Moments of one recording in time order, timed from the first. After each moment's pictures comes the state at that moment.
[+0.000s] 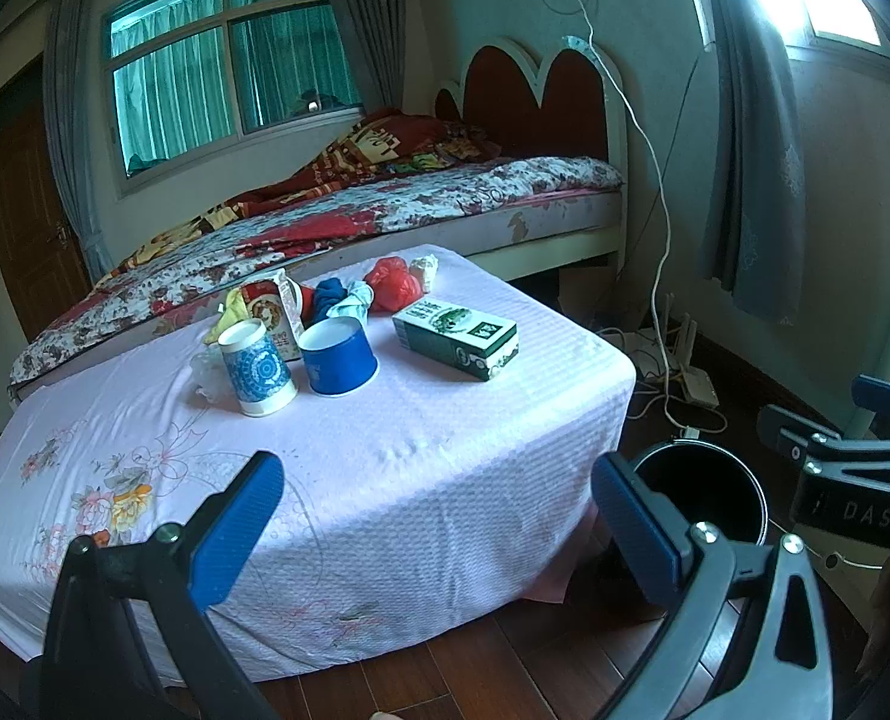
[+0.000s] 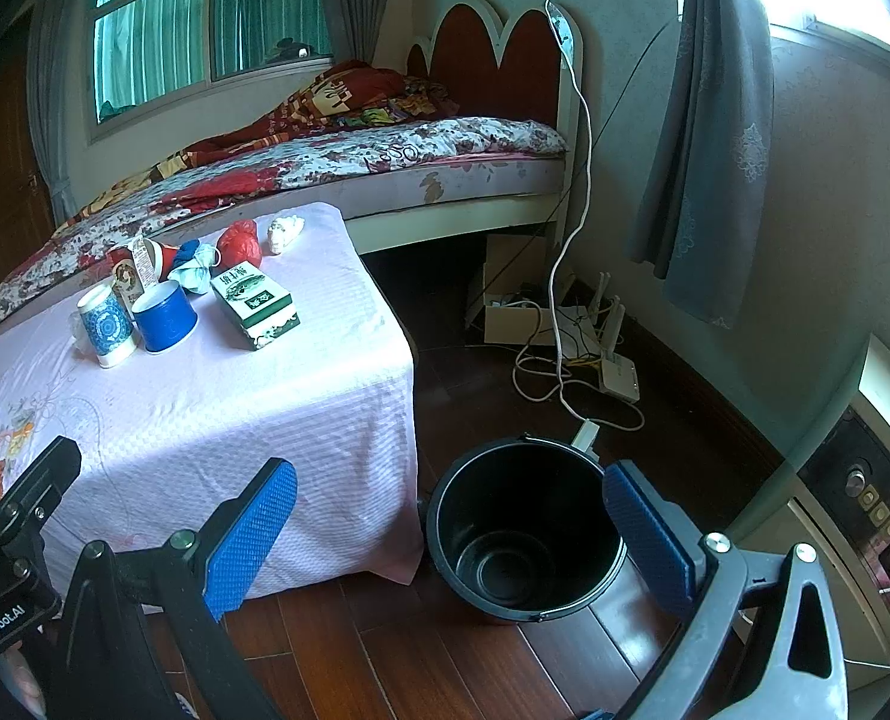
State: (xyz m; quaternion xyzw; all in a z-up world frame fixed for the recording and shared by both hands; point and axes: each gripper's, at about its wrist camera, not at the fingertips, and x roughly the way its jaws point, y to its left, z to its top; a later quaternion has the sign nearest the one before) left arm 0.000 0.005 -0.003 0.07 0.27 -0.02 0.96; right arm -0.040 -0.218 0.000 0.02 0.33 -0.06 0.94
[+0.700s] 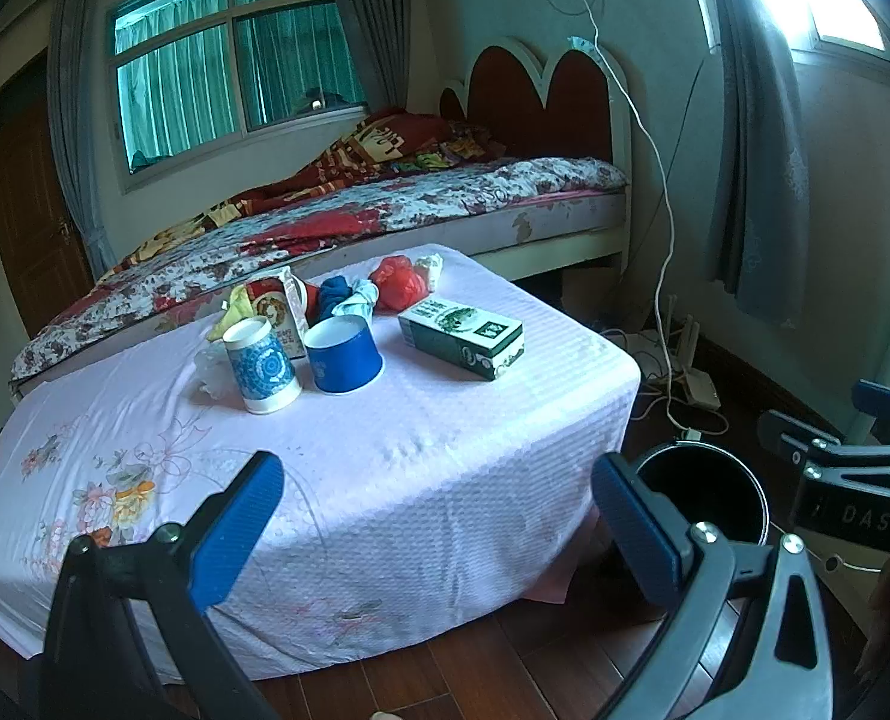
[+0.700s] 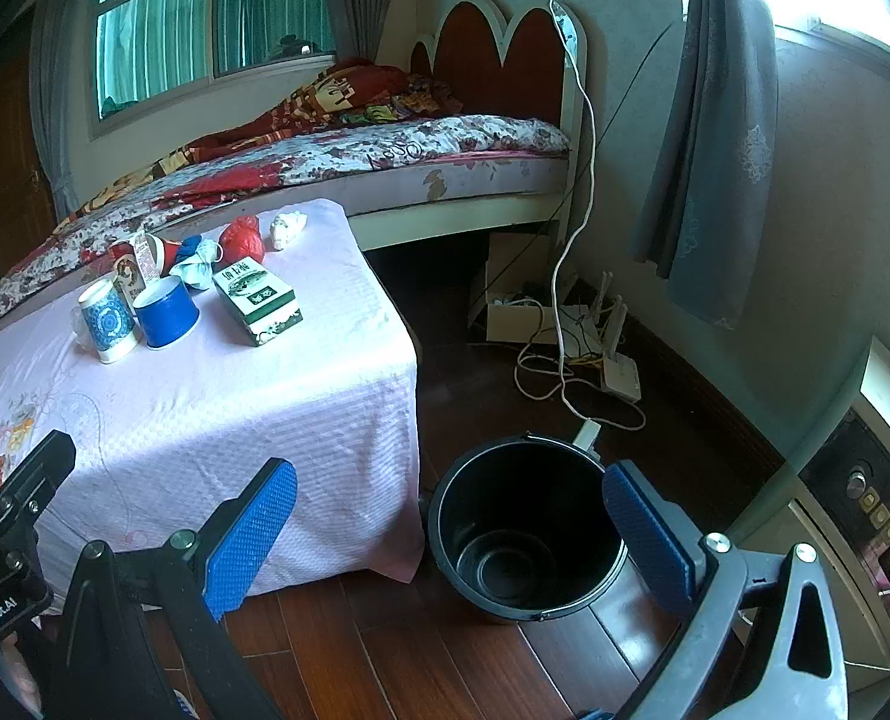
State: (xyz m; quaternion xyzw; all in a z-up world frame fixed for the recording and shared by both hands) left arm -0.003 0.007 -0.003 0.07 0.27 -0.01 0.96; right arm -0.039 -0.216 -0.001 0.02 0.33 -0.05 0.94
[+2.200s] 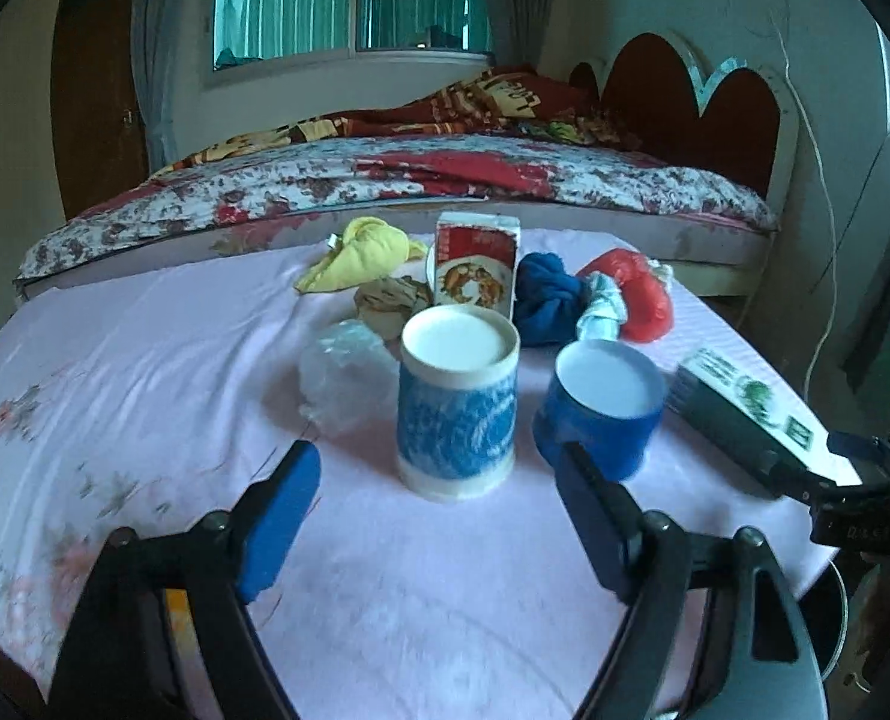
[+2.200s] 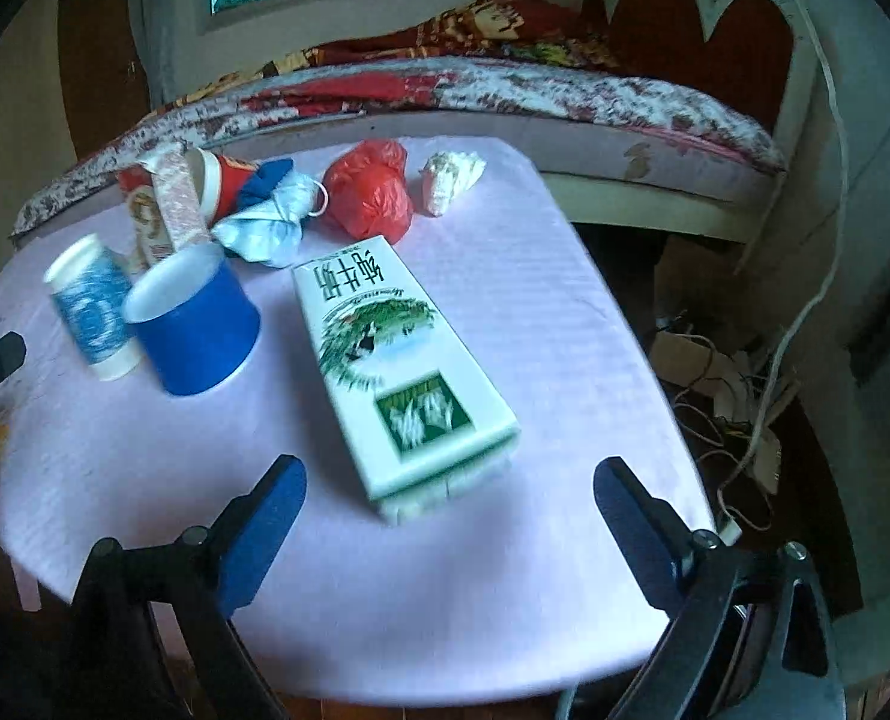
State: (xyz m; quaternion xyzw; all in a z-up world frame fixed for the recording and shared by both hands) left arm 0.172 0.181 -0.051 -0.04 0.32 0.07 0.95; right arm 0.212 -0.089 -0.063 -0.06 0.40 0.11 0.91
